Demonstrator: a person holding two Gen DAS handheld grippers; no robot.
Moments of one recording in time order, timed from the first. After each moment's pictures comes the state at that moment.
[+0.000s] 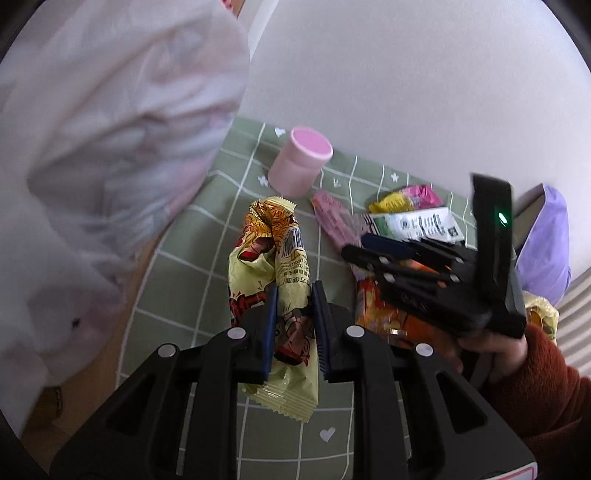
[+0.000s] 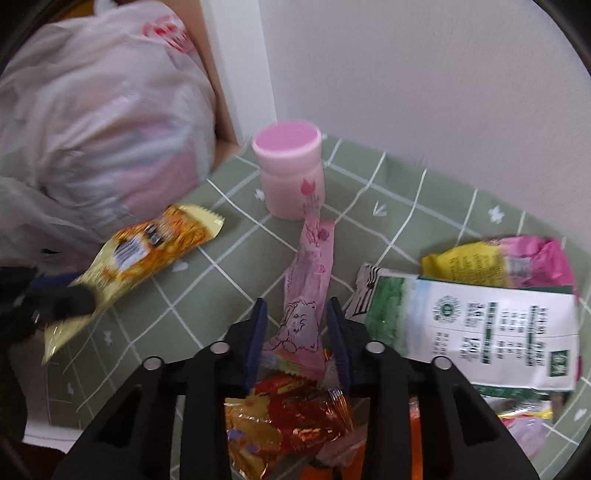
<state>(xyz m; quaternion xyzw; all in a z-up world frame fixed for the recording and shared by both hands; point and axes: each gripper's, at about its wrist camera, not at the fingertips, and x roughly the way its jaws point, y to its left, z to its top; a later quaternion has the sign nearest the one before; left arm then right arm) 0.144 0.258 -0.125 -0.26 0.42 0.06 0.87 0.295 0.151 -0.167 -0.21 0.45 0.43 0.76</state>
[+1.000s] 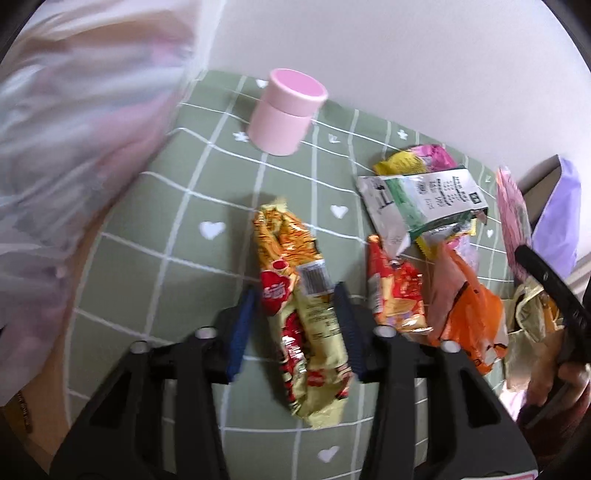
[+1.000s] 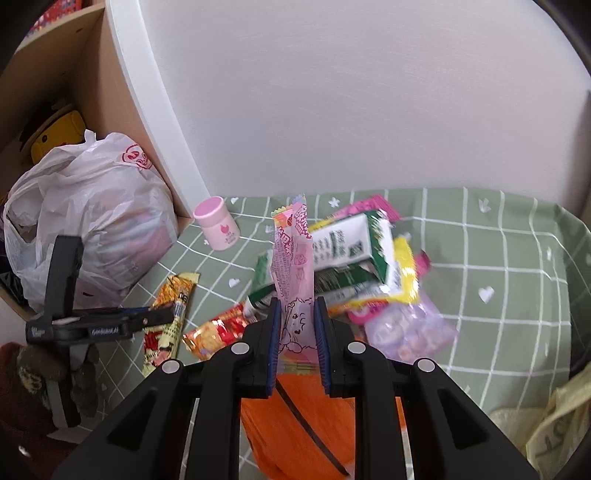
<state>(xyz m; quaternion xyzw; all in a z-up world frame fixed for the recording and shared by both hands) 0.197 0.233 -0.166 -0.25 0.47 0.03 0.85 0.273 -0.011 -0.089 -0.06 0.40 0.35 0.85</state>
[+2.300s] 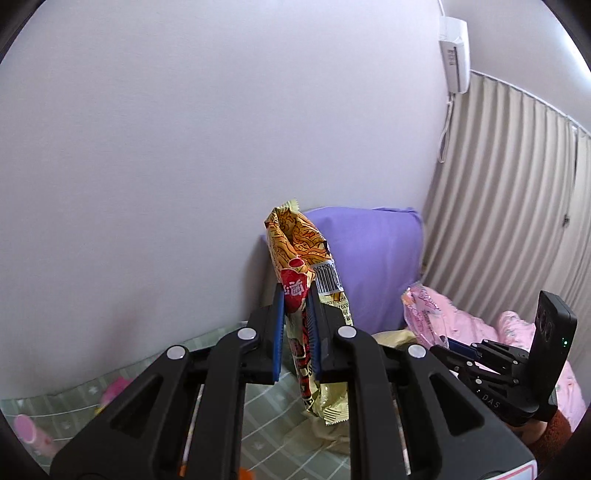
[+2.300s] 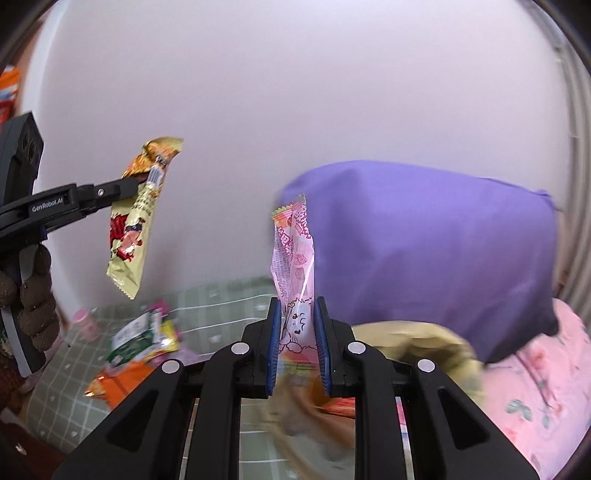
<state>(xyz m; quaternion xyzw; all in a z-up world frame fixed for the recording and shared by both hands) 0.283 -0.017 0.082 -0.07 0.18 -0.32 0.93 0.180 -0.242 0.045 -0.02 0.21 0.03 0.98</state>
